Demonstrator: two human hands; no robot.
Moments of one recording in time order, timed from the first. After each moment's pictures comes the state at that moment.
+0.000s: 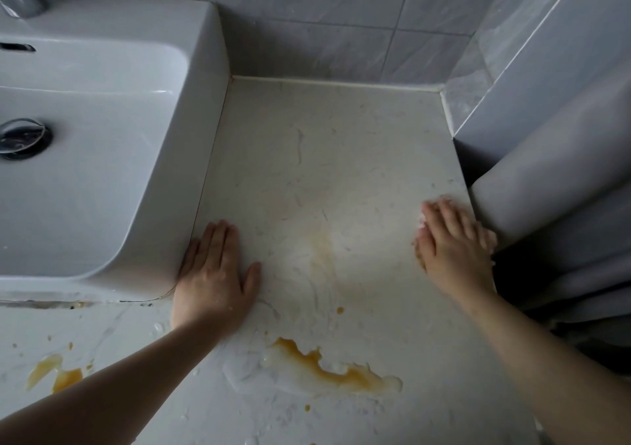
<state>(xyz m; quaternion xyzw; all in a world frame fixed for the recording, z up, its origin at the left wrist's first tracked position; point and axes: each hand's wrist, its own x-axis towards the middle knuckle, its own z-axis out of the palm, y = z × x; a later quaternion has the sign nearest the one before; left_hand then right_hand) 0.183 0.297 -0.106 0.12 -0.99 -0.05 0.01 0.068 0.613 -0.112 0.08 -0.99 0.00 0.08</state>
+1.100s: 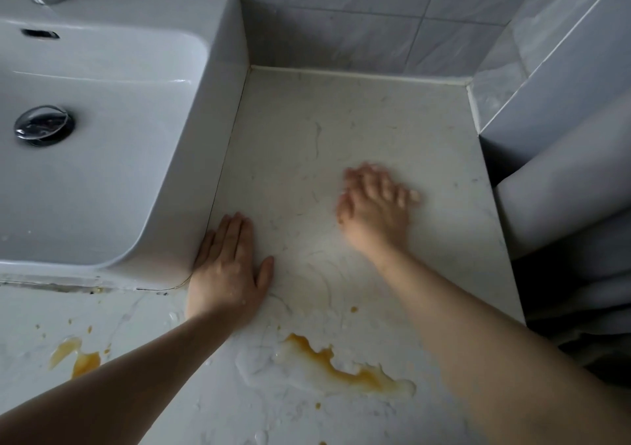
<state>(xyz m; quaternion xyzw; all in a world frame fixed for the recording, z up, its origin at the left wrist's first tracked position) 0.183 0.296 -0.108 0.12 -0.99 -0.05 0.03 0.047 0.475 -0.111 0.14 -0.98 0.07 0.10</state>
